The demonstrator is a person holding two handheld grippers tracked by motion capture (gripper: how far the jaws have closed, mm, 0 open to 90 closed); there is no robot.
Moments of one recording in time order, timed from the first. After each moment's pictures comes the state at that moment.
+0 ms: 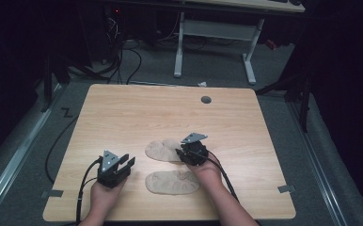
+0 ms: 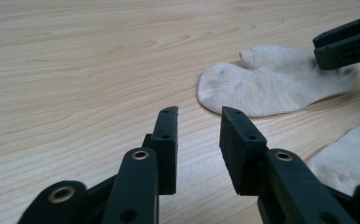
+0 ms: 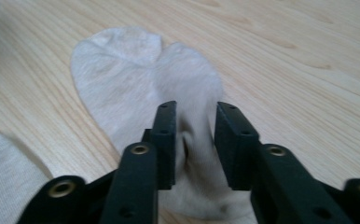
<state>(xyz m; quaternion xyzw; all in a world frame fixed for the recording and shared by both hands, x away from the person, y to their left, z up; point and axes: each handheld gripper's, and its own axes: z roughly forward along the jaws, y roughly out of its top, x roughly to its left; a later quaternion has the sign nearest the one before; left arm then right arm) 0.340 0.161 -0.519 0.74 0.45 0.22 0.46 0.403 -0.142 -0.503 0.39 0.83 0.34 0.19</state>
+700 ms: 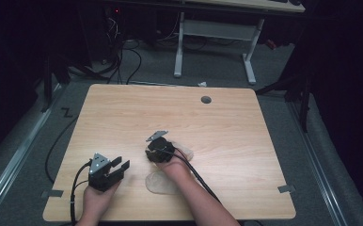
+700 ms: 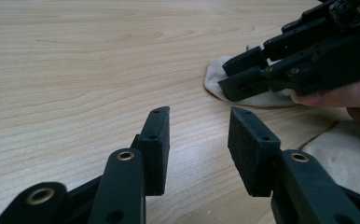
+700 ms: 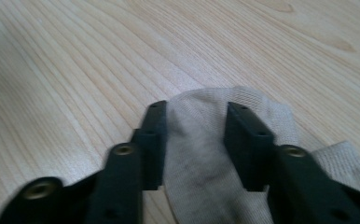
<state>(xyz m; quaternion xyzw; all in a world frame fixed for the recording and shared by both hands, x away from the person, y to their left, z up) 0.334 0.183 -0.523 0.72 0.46 0.19 0.48 0.430 -0.037 -0.521 0.35 0.87 0.31 0.15</state>
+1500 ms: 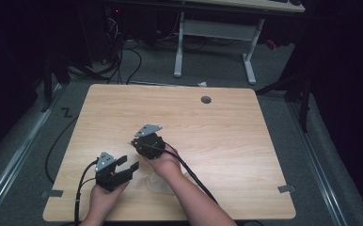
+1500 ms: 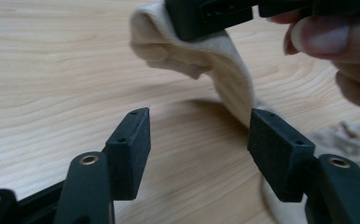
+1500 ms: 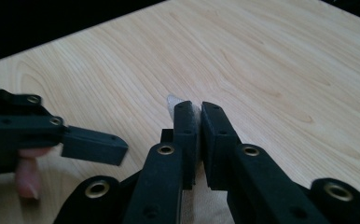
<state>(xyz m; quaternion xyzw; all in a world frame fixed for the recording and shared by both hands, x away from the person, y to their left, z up) 0.341 0.163 -0.522 0.72 0.45 0.15 0.51 0.414 -0.008 -0.468 0.30 0.84 0.42 0.15</state>
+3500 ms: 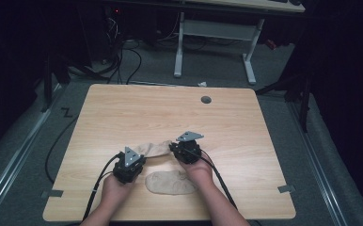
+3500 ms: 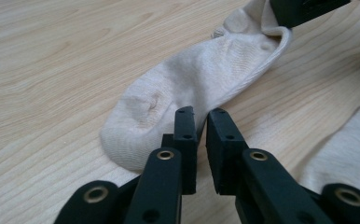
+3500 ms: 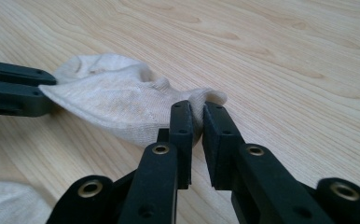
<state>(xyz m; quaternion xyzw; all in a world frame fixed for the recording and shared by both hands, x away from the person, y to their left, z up) 0.359 0.115 -0.527 0.80 0.39 0.22 0.40 0.410 -0.123 -0.510 0.40 0.81 0.39 0.17</state>
